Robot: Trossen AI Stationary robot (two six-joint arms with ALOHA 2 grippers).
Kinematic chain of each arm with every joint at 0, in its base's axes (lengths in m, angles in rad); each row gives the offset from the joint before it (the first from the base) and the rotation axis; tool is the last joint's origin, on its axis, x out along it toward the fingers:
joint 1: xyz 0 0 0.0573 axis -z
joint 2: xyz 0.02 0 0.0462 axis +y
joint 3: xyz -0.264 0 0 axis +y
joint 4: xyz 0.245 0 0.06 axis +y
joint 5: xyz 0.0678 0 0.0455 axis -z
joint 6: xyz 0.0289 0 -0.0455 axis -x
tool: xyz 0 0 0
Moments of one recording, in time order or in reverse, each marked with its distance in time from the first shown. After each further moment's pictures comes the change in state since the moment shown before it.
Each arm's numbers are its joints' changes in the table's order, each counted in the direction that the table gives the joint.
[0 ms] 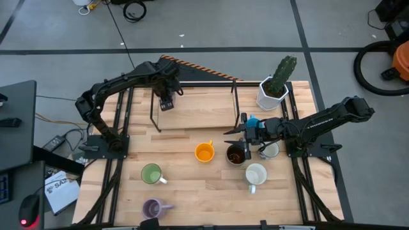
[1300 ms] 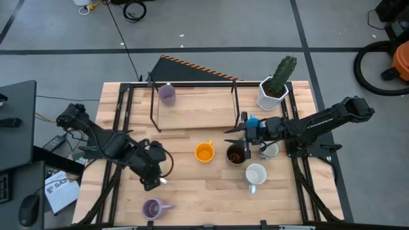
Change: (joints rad) left arm 1.219 -0.197 -0.076 0.132 -0.123 1.349; right arm 0.011 0.000 0.000 -0.041 0.001 0.045
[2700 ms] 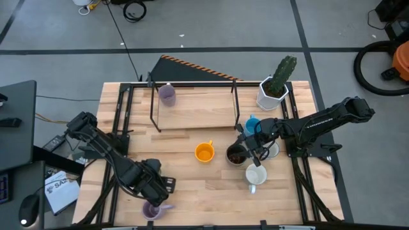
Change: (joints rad) left arm 0.120 0.174 0.130 -0.142 0.026 1.141; right arm 0.018 0.000 0.000 0.204 -0.377 0.066
